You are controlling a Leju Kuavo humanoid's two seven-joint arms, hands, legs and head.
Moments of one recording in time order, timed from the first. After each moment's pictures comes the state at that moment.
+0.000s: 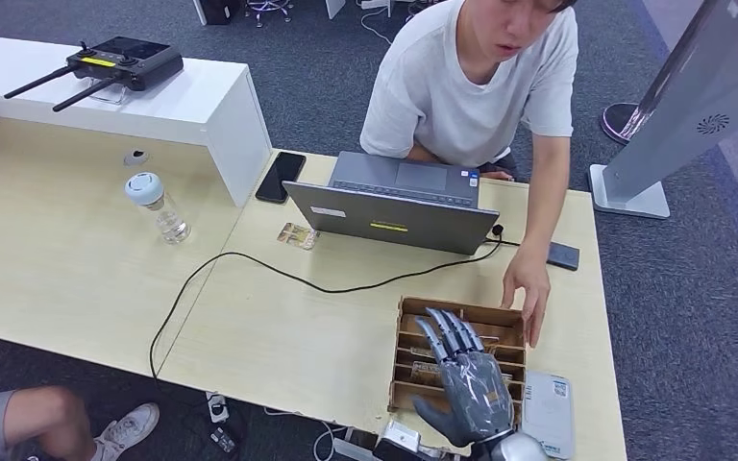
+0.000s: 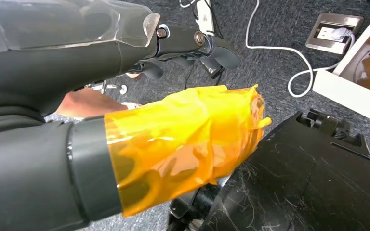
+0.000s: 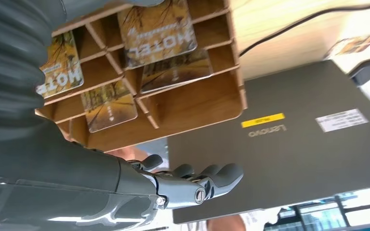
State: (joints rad) left arm 0.05 0.46 -1.27 -1.26 -0.29 0.37 0.65; right arm -0.02 -0.10 0.65 -1.41 1.09 -0.29 -0.05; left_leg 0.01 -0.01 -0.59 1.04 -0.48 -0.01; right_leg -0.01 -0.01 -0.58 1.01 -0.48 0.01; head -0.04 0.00
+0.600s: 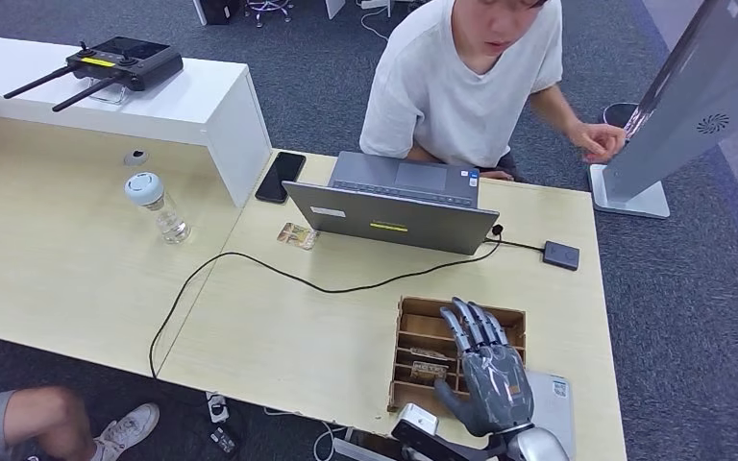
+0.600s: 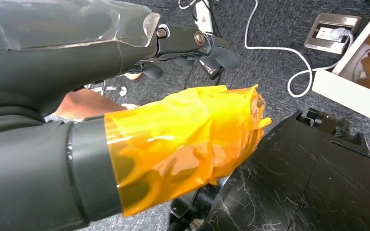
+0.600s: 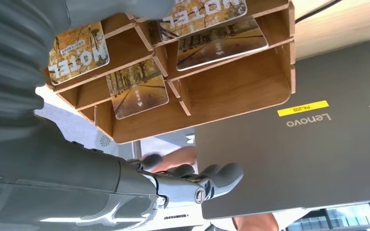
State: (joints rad) left arm 0.05 0.46 -1.27 -1.26 -0.30 0.37 0.65; right arm -0.01 -0.10 0.57 -1.40 1.13 -0.30 -0.03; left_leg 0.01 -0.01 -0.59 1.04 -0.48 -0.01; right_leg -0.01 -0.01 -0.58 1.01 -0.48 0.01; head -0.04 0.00
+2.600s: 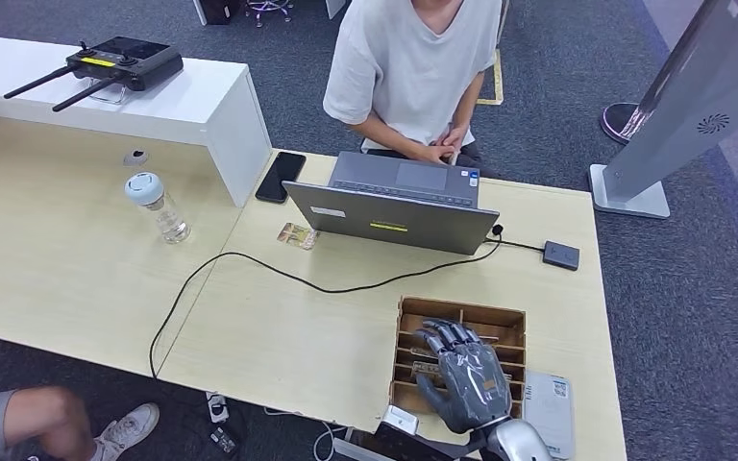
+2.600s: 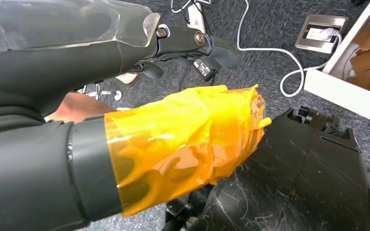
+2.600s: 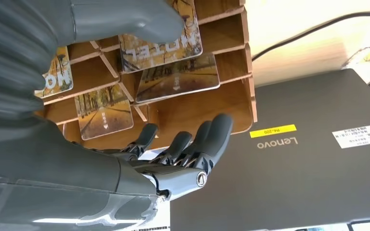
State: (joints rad) left arm 0.06 0.46 -1.25 -1.26 -0.33 0.33 0.63; right arm -0.06 -0.07 0.63 -1.33 1.11 -0.26 -0.05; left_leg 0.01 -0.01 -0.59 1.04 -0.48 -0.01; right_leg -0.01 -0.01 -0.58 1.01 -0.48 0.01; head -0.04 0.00
